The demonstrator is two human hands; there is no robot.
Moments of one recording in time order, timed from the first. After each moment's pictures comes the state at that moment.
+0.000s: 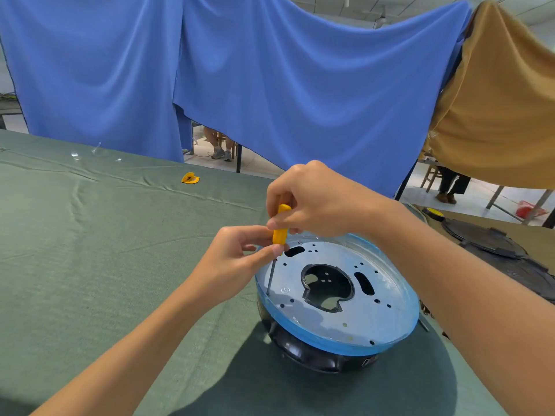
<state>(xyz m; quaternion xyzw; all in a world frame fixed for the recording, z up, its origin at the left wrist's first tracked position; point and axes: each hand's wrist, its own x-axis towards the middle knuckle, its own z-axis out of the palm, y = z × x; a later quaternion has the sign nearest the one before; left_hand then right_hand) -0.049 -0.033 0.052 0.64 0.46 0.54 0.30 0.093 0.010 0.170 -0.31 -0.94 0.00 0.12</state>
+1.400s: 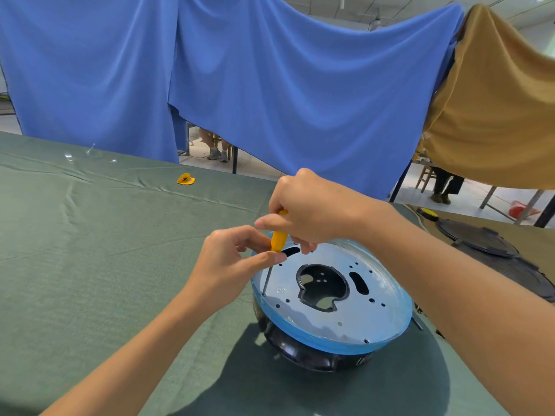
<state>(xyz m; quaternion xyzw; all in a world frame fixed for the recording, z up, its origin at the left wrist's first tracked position) -0.047 -0.032 0.044 0.62 0.47 0.58 0.23 0.091 0.012 0.162 -0.35 -0.93 0.01 0.09</state>
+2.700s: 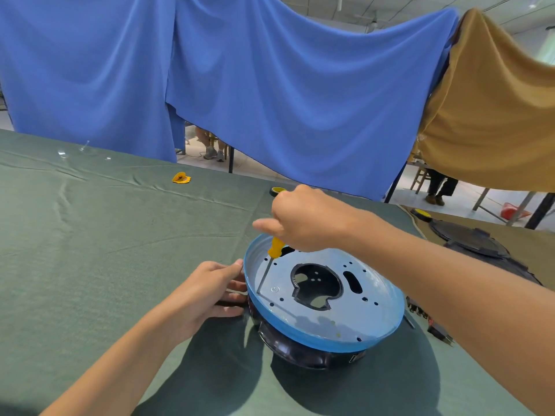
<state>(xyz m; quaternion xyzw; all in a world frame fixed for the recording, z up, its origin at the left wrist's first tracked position) -0.055 -0.039 0.020 0.38 0.57 0.48 0.55 0.089 0.012 0.150 -0.42 -0.91 -0.06 0.01</state>
